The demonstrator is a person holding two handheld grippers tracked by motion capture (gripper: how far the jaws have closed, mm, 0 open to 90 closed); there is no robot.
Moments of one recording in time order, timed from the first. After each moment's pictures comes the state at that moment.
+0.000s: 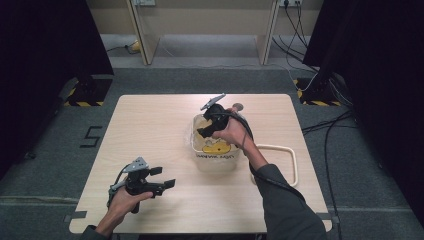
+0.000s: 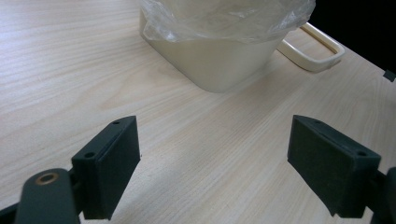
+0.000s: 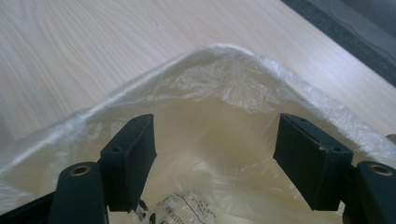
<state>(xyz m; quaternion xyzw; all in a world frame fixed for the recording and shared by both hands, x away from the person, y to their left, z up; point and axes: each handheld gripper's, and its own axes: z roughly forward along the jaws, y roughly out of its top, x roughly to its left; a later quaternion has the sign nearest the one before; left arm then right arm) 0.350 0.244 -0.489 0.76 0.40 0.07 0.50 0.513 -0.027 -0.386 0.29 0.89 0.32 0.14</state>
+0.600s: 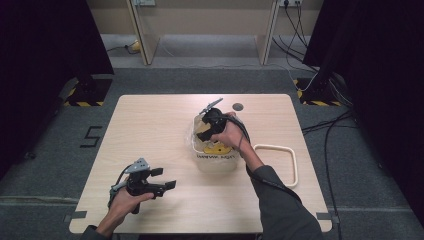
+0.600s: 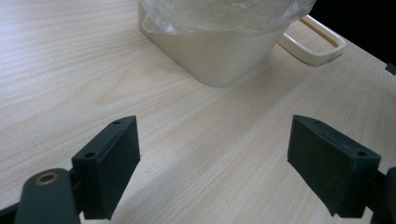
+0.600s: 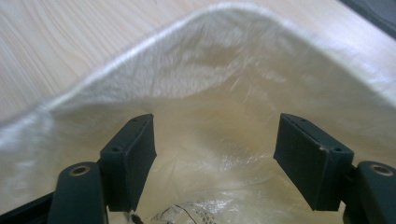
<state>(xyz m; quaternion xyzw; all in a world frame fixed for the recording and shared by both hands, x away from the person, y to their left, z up) 0.351 0.242 -0.490 0.77 0.40 0.07 0.50 0.514 -0.023 -0.400 0.31 0.89 0.30 0.12</state>
